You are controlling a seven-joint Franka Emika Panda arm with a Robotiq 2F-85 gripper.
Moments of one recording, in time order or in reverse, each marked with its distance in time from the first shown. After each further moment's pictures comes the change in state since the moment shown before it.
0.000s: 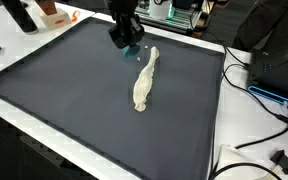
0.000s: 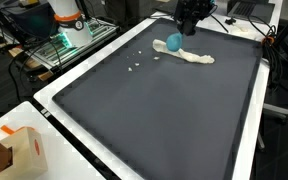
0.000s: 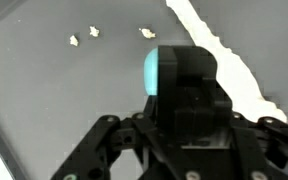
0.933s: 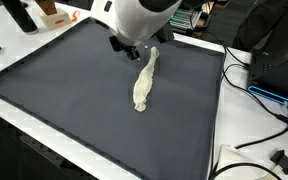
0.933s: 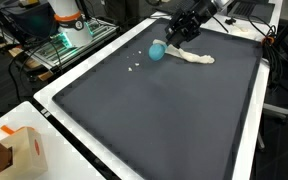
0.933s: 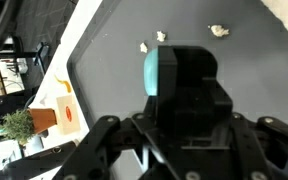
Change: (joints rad) arm 0.116 0.316 -0.033 0.321 -0.280 -0.415 0.240
